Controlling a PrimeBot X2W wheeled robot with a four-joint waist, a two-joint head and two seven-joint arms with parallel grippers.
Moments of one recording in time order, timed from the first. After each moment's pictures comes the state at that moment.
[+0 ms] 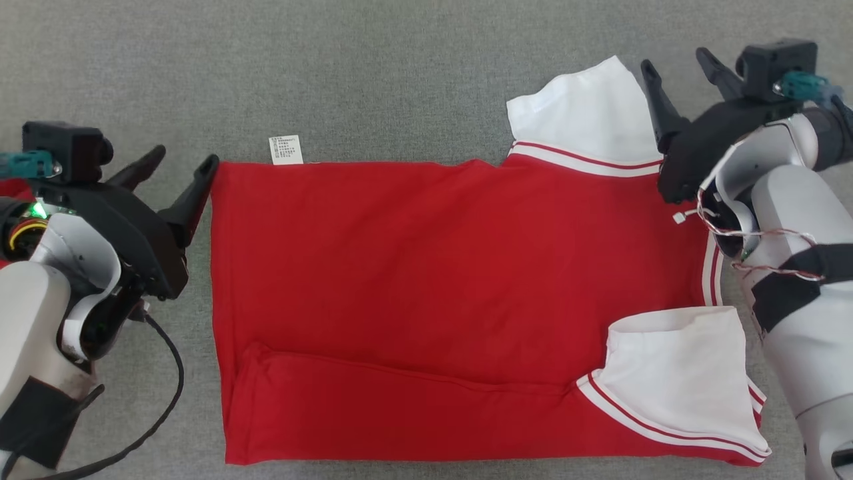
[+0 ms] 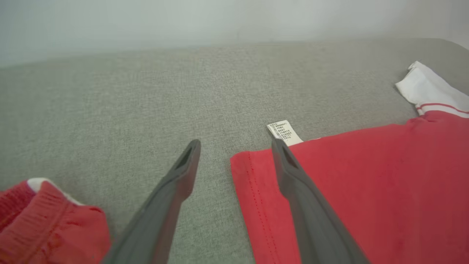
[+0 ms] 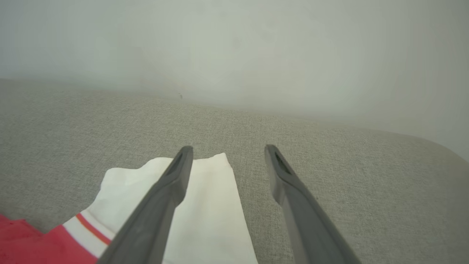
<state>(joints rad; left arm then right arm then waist) -0.78 0.55 -0.47 0.36 -0.80 -0.13 0.27 -0.97 -0.27 0.26 0.79 0.29 0.13 0.05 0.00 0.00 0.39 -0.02</state>
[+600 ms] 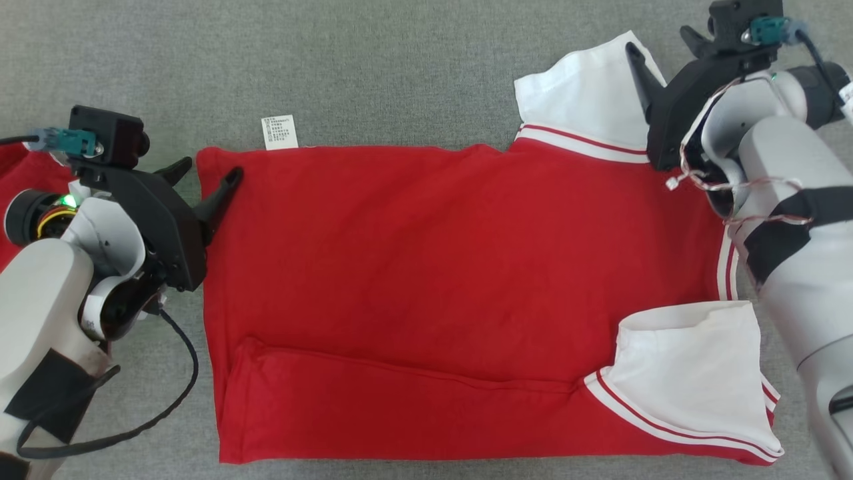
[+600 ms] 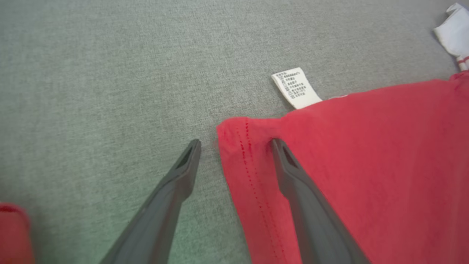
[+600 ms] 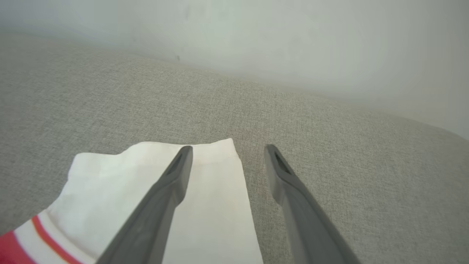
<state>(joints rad) -0.88 0.55 -0.61 0.46 -0.87 -0.13 0.35 -1.16 -0.25 0.40 1.02 0.32 0.13 0.10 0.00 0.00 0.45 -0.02</state>
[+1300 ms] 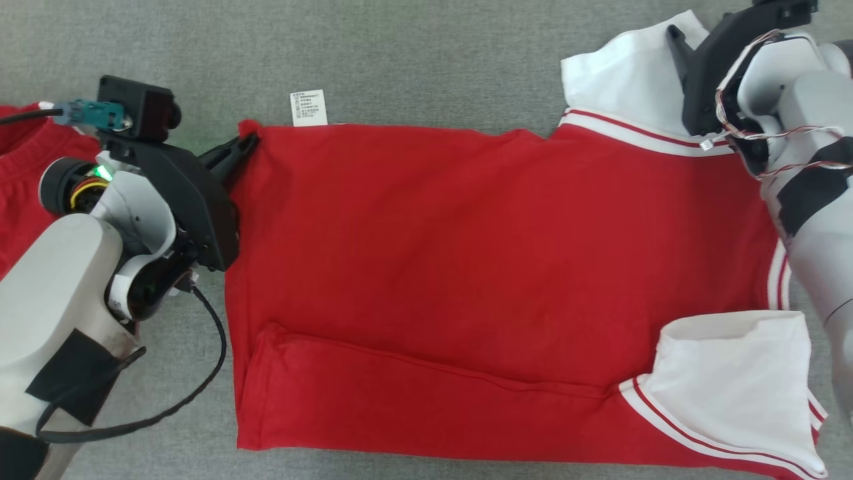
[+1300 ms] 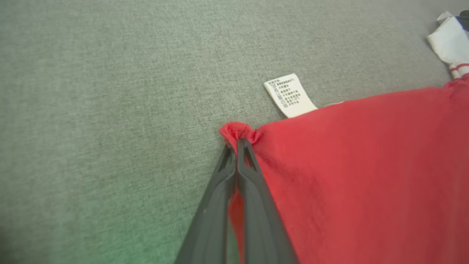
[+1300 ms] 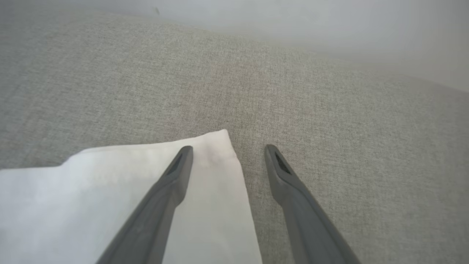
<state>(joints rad) -0.95 0.52 -0.67 0.45 -0.92 -0.13 0.33 -1.33 -0.25 0.40 1.24 0.32 0.13 0.19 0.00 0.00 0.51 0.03</state>
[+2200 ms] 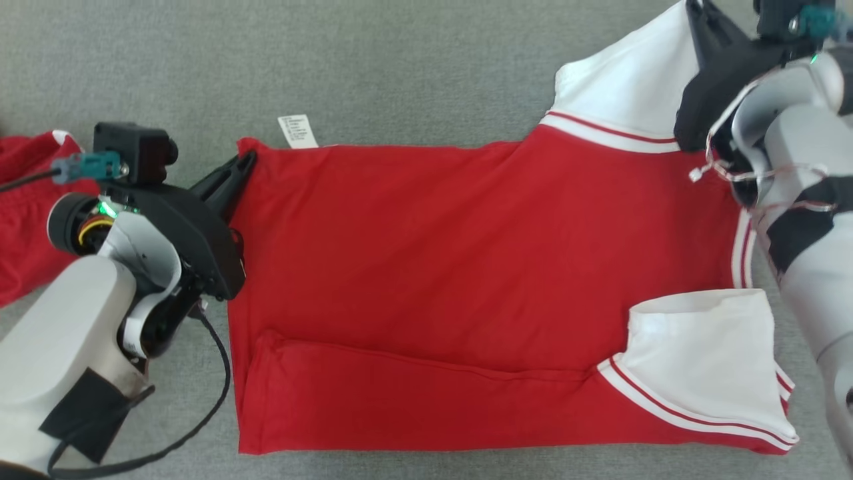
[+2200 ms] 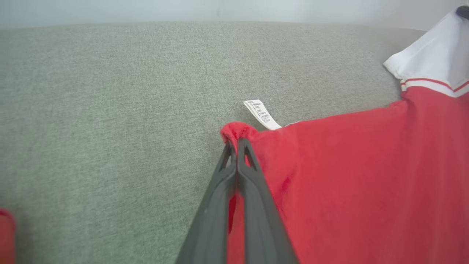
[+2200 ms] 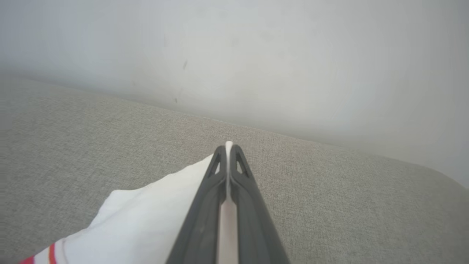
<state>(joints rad) -0.85 0.52 -0.66 0.39 -0.91 -0.09 0.18 -1.22 -0.28 0.42 1.11 0.34 0.13 -0.09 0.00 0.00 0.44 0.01</state>
